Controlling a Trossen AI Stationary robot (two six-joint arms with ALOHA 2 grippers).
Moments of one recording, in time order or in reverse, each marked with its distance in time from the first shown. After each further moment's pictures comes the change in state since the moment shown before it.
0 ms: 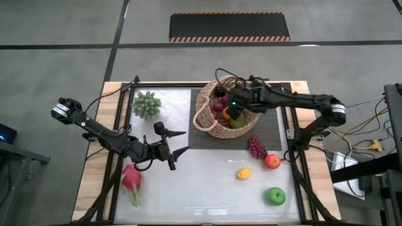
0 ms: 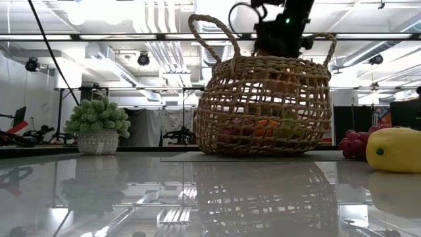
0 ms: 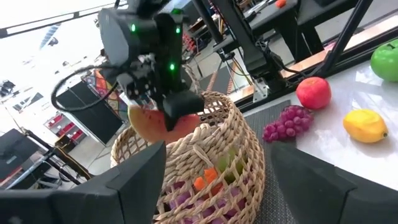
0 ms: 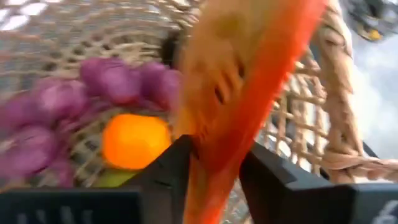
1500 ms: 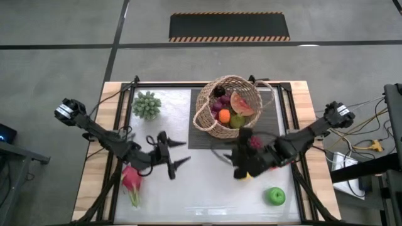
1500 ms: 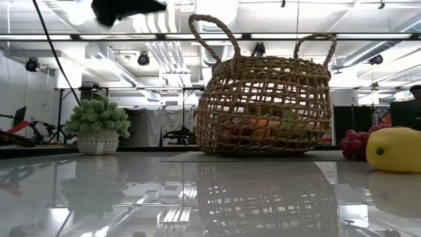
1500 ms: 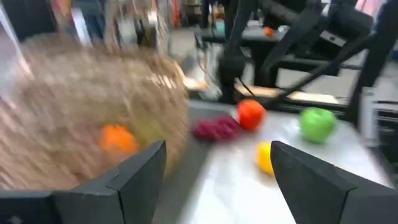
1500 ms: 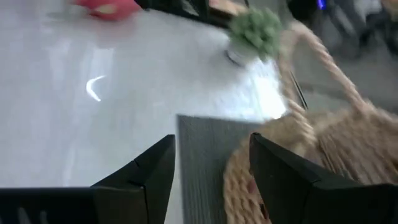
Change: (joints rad) left arm -0.080 0.075 -0.003 -0.053 0.009 -0.732; right arm 0.739 -0.065 -0.070 0.380 0.118 -0.237
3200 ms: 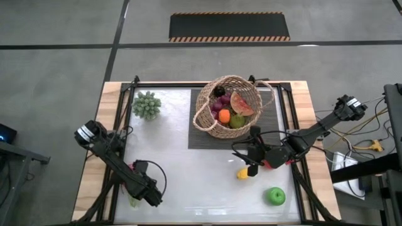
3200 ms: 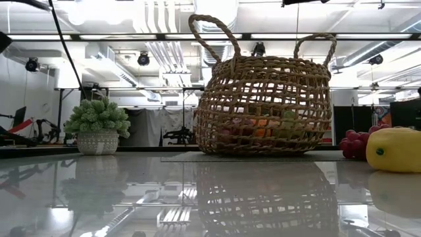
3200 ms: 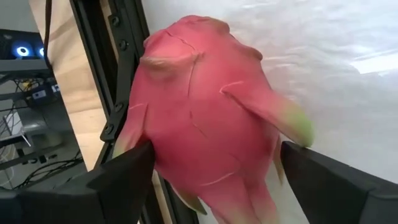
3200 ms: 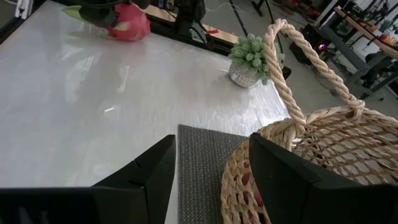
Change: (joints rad) left arm -0.207 0.486 0.487 -1.761 1.040 -1.816; right arm 0.034 -0.278 -0.404 0.367 -0.009 -0.168
